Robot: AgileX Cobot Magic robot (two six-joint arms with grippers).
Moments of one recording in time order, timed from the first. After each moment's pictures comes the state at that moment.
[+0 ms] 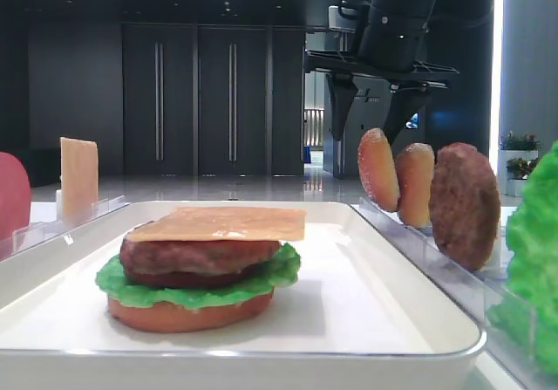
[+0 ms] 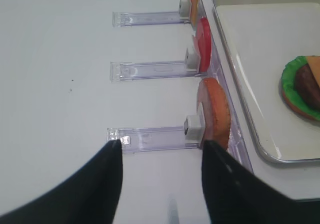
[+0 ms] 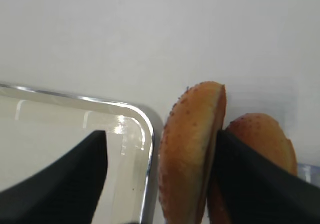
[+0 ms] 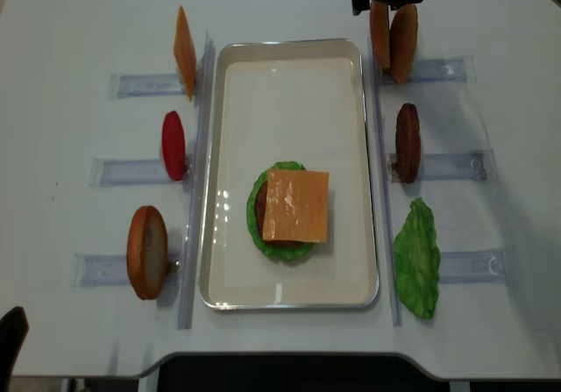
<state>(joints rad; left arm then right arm) 0.01 -0.01 -0.48 -0.04 1.11 0.04 0.40 2.11 -1.80 -0.01 0.83 0.22</state>
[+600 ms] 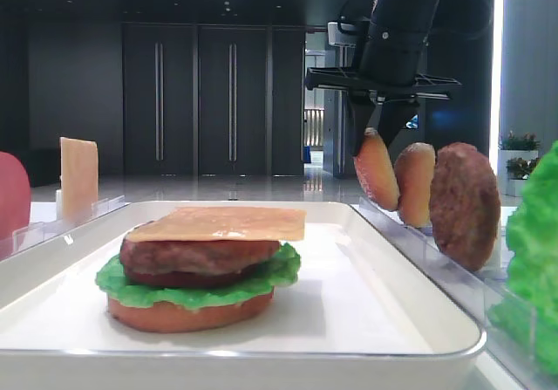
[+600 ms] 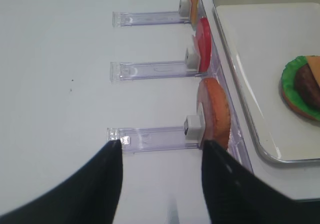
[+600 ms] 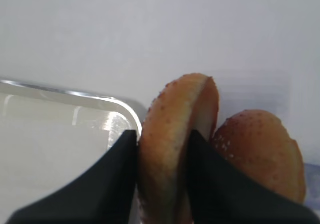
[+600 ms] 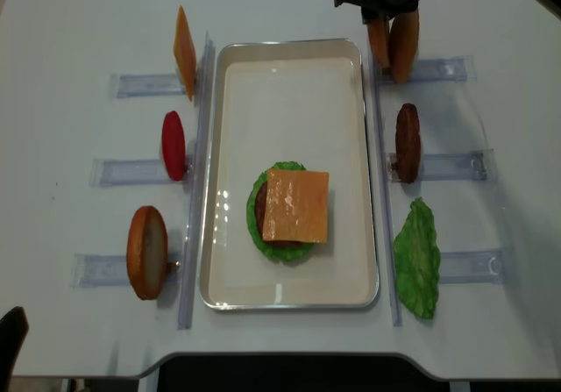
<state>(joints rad) 0.01 -0.01 -0.48 -0.04 1.11 0.04 0.40 2.14 -1.80 -0.04 0.84 0.22</state>
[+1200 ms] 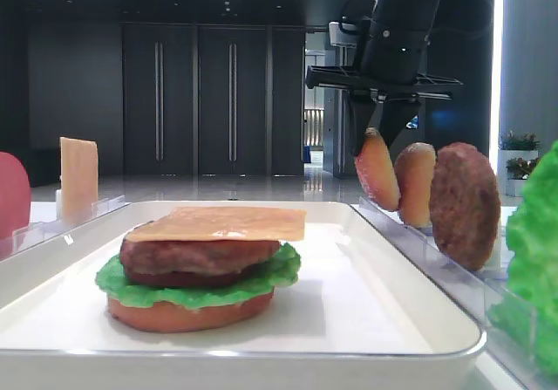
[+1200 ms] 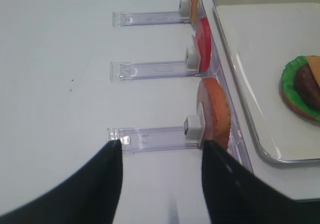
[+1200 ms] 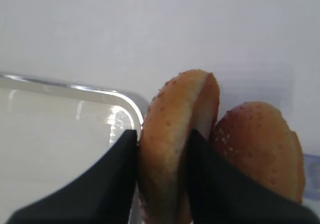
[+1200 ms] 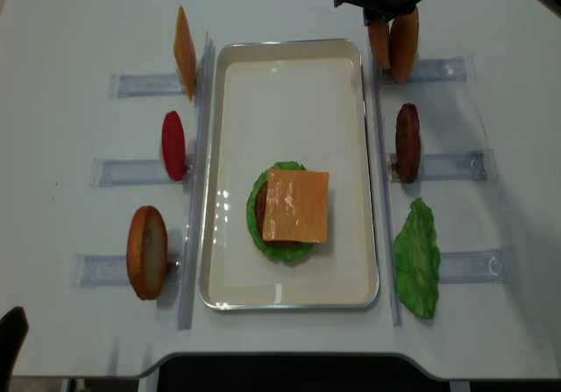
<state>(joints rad) 0.01 -0.01 -0.48 -0.04 1.11 0.04 0.40 2.14 -1.80 -0.01 0.86 0.23</state>
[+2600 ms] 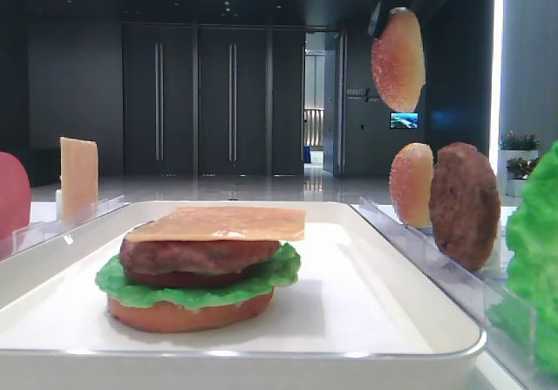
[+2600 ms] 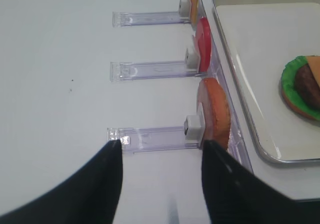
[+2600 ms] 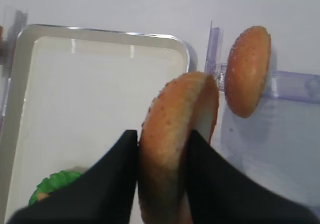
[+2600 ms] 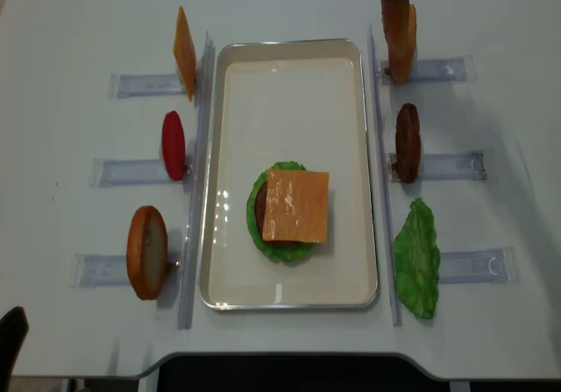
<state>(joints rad) 0.01 -0.01 -0.48 -0.04 1.11 0.04 0.39 1.78 -1.64 0.16 1.01 0.19</state>
